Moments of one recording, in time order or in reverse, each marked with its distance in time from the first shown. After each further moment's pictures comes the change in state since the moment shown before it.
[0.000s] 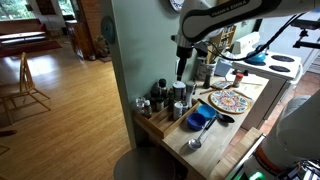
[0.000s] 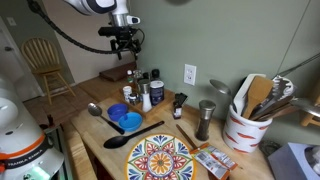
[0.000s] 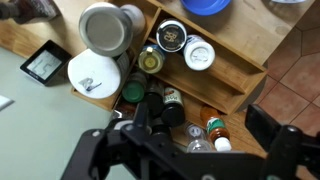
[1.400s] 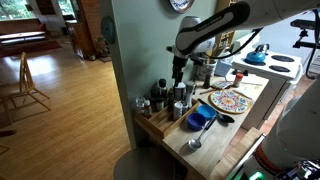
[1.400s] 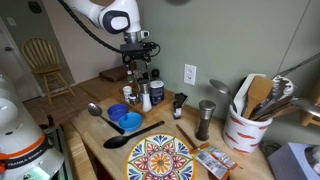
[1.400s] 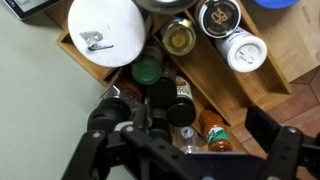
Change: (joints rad) arm -0.005 0.169 -0.053 -0.015 0.126 0.232 -0.477
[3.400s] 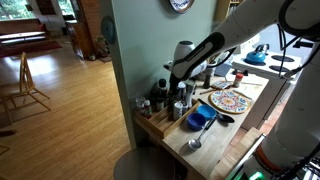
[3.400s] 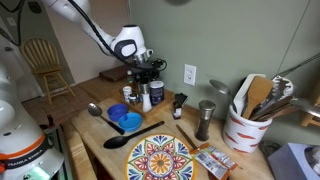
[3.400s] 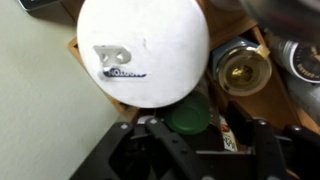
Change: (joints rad) arm -0.054 0.229 0.047 -0.051 -0.138 0.369 -0.050
